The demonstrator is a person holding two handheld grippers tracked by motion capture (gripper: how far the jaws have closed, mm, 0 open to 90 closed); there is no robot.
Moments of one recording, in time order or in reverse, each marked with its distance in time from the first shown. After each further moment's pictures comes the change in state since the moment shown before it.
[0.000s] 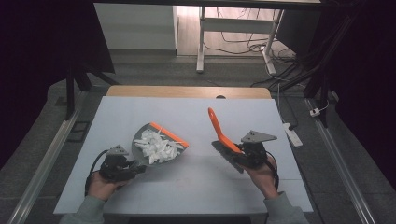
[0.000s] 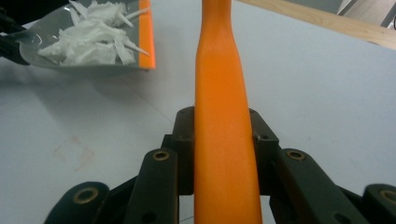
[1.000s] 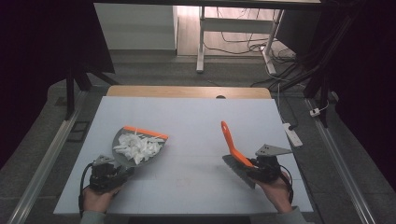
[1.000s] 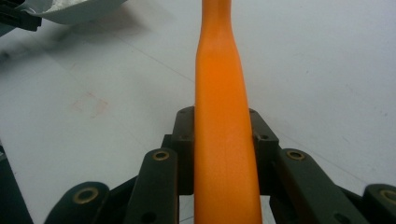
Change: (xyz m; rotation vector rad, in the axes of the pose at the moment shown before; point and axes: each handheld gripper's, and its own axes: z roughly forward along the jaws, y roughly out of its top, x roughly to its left) left arm -0.002 -0.036 -0.011 -0.105 0.201 -0.268; right arm -0.004 -0.040 -0.031 0.047 0.023 0.092
